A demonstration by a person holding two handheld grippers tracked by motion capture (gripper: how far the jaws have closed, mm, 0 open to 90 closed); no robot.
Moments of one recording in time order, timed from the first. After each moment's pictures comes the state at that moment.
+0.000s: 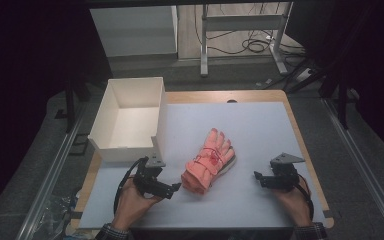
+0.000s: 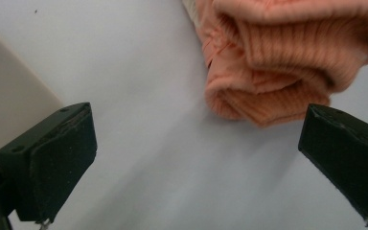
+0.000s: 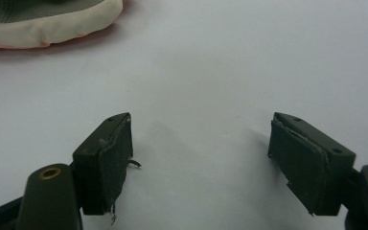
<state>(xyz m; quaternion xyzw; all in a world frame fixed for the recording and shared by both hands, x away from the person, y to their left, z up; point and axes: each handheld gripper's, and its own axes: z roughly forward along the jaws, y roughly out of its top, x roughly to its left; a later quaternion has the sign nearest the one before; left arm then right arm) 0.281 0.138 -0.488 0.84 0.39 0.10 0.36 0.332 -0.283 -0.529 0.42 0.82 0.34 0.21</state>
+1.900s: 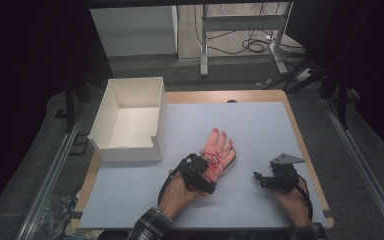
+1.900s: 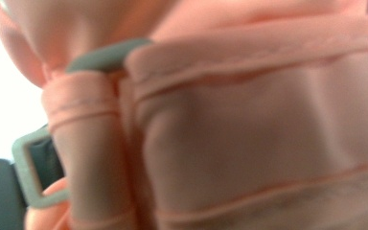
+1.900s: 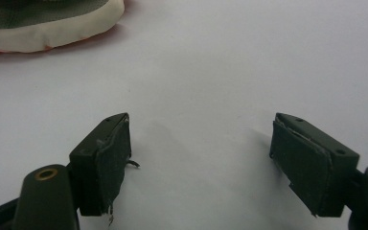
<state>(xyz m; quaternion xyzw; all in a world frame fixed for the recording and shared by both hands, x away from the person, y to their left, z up) 0.328 0.015 -0.523 0.89 0.38 0.08 0.25 0.331 -0.283 -0.530 0.42 0.82 0.34 0.21</state>
